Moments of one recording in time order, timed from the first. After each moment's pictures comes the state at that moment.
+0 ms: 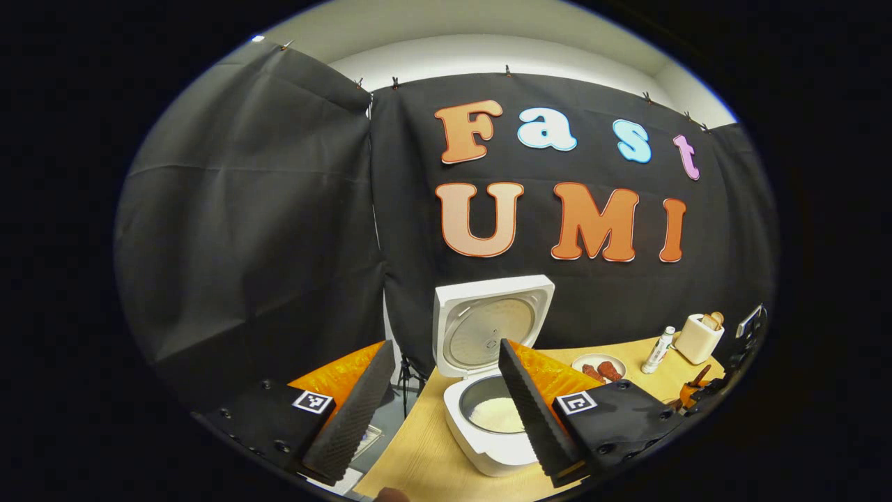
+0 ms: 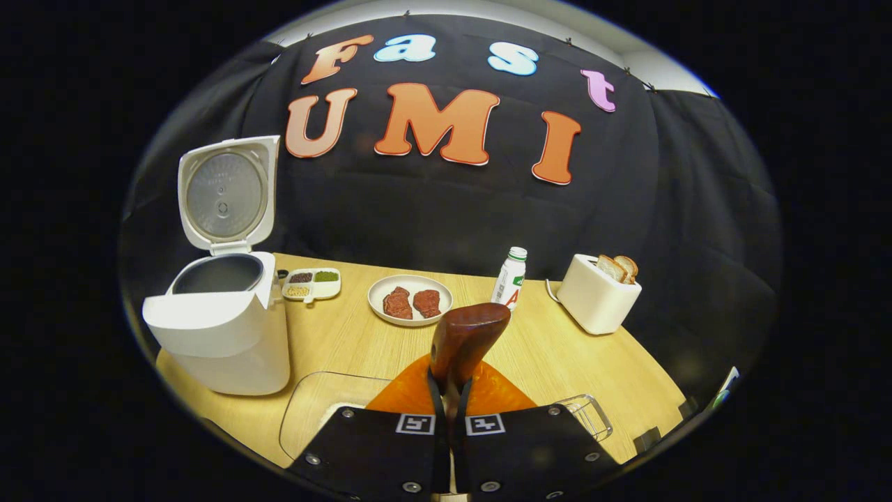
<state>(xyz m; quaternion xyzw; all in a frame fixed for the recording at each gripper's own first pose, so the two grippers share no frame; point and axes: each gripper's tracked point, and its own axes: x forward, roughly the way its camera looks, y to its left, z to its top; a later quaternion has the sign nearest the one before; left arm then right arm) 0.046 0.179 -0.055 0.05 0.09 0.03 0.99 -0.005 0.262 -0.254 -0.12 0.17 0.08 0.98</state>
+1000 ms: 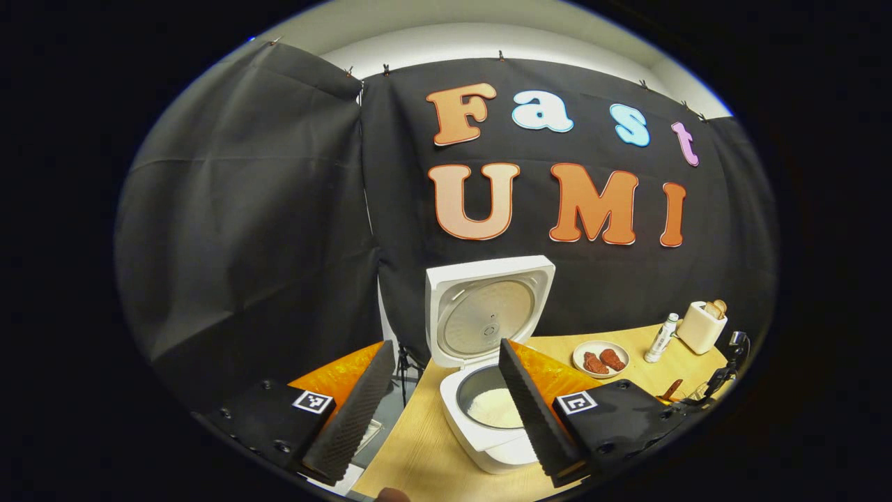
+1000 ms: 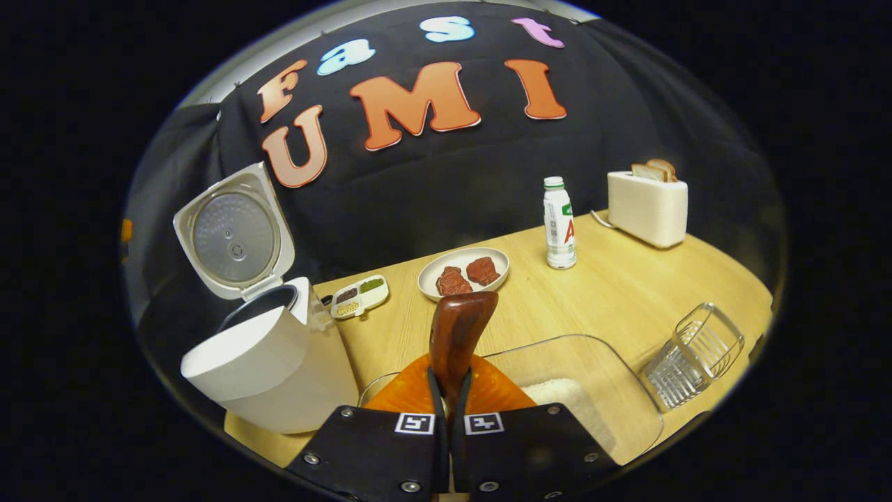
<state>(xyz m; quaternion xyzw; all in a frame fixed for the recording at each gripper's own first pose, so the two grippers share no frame) 0.063 0.170 -0.079 0.06 0.11 0.02 0.99 -0.013 0.328 -0.316 0.13 0.24 0.14 0.95</state>
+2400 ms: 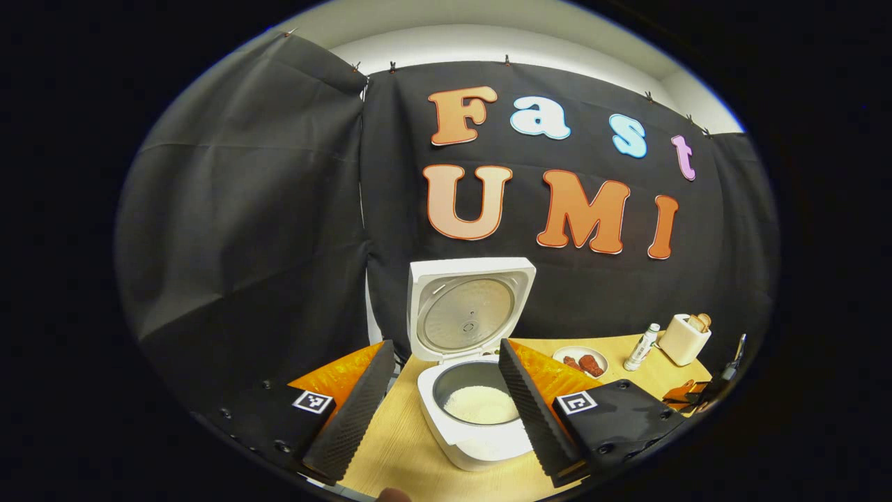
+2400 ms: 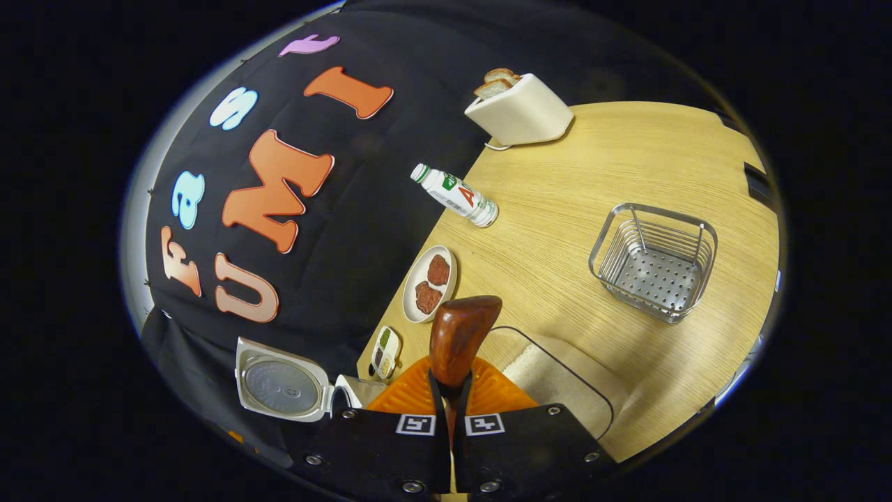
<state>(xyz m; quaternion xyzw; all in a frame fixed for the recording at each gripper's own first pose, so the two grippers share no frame) 0.046 0.151 -0.081 0.02 0.11 0.01 0.99 -0.015 0.259 -0.279 0.43 0.33 0.03 0.84</state>
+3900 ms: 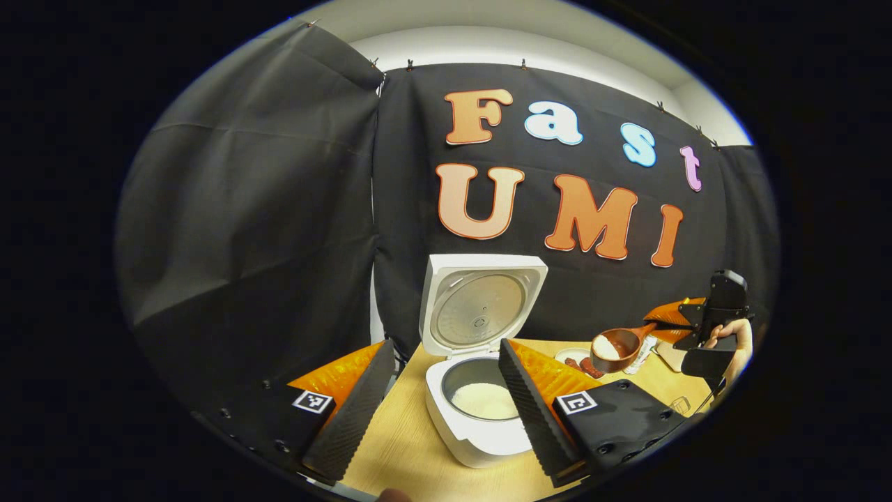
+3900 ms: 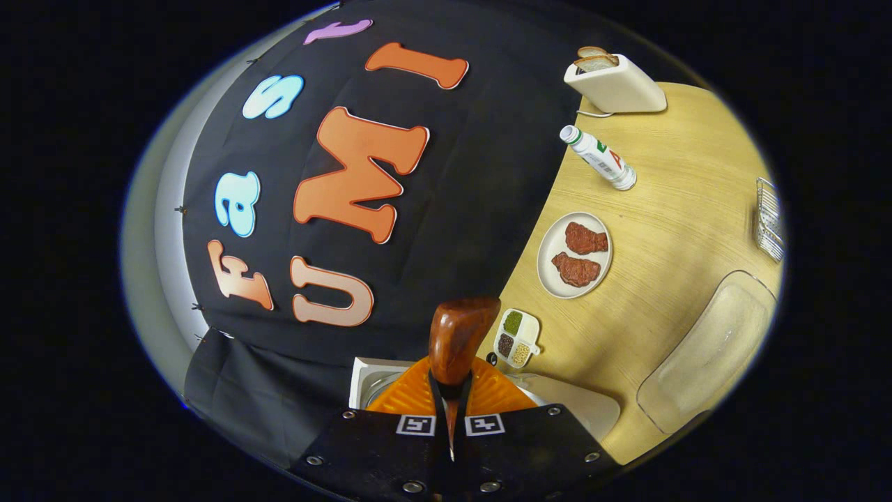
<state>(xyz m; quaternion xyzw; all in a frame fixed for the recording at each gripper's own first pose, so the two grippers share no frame) 0.035 0.179 -0.091 0.00 0.11 0.02 0.99 0.049 0.447 -0.117 0.50 0.31 0.14 0.79</state>
